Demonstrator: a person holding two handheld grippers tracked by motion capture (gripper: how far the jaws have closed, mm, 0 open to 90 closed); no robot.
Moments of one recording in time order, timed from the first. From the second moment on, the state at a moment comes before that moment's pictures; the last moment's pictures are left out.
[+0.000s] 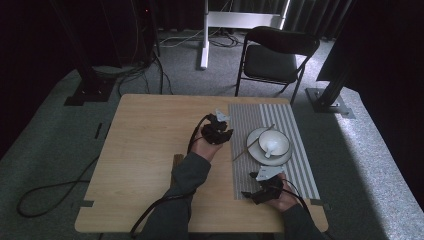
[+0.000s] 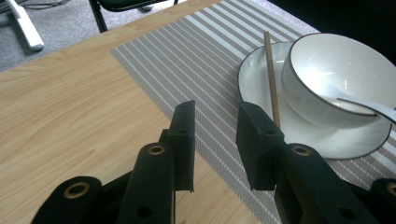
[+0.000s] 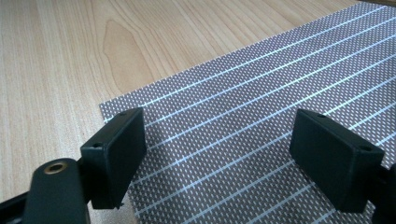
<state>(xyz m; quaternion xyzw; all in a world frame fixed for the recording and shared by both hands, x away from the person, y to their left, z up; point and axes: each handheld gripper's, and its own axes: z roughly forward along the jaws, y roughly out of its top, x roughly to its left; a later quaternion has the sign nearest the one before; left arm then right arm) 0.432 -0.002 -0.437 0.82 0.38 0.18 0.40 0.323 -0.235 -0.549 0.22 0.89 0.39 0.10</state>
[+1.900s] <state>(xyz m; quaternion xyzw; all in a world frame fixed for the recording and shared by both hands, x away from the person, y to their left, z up) 0.339 0.140 -0.453 0.79 0.41 0.20 0.40 0.323 -0.235 -0.549 0.22 0.89 0.39 0.10</state>
